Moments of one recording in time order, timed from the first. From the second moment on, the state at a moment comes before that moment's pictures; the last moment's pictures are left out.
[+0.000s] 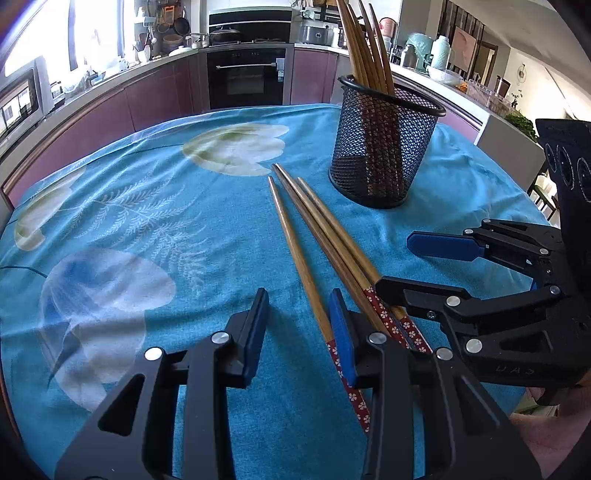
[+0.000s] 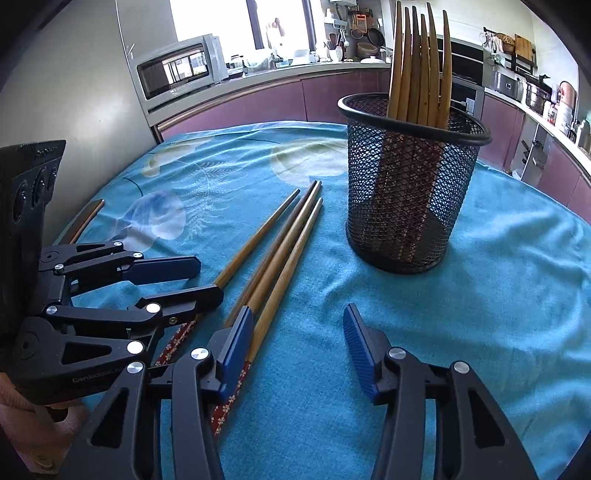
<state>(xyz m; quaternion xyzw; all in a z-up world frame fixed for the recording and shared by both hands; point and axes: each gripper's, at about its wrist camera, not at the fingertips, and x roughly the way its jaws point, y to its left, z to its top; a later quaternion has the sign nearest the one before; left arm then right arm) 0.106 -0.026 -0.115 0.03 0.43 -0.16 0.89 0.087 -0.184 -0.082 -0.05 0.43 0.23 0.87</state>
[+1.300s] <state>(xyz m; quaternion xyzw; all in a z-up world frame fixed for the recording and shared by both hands) 0.119 -0.025 -0.109 0.00 0.43 -0.16 0.89 0.102 -0.201 -0.074 0.02 0.42 0.25 0.87</state>
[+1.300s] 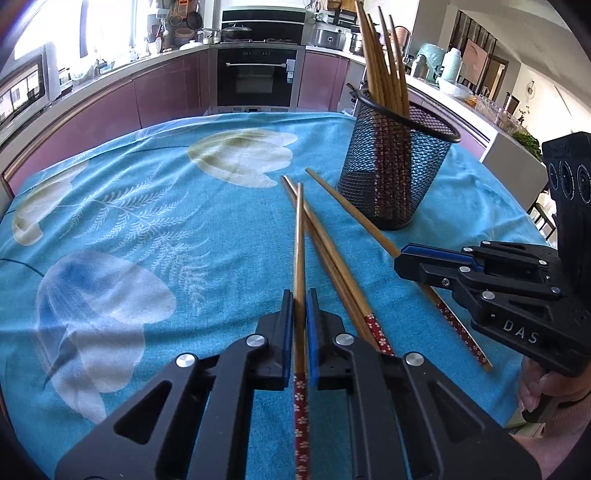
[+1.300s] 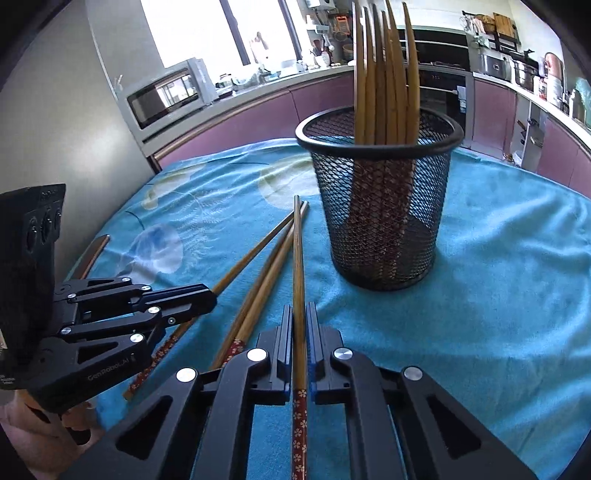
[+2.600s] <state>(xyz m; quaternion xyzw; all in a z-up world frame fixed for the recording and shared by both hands) 0.117 -0.034 -0.102 0.01 0.43 -0.17 0.89 0.098 -0.197 -0.064 0.01 0.41 0.27 0.87</state>
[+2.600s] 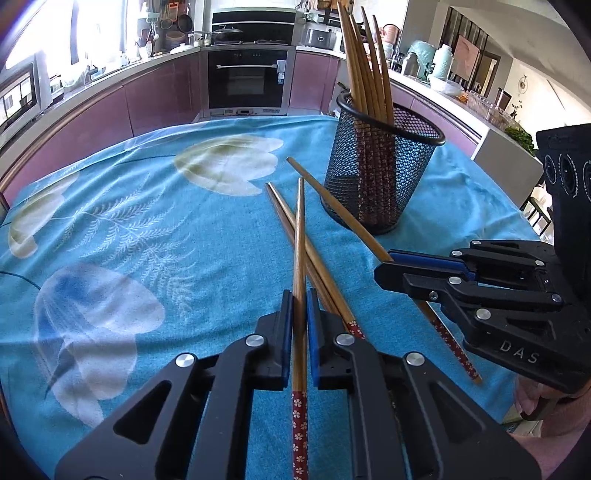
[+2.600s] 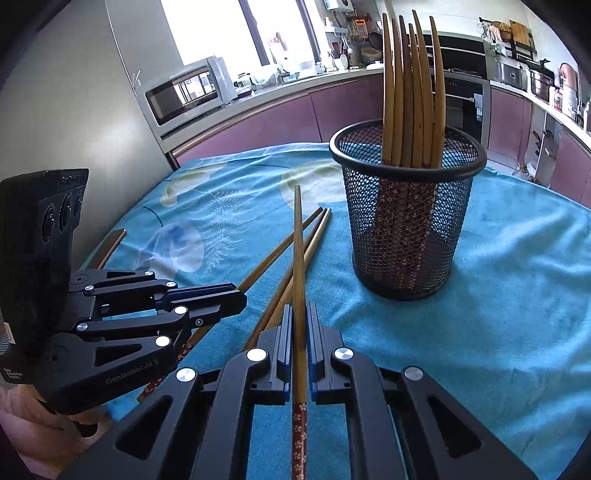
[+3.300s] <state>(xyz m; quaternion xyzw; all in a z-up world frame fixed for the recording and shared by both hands) 0.093 -0.030 -0.055 -0.01 0.38 -0.19 0.91 0.080 -0.212 -0.031 0.03 0.36 0.28 0.89</state>
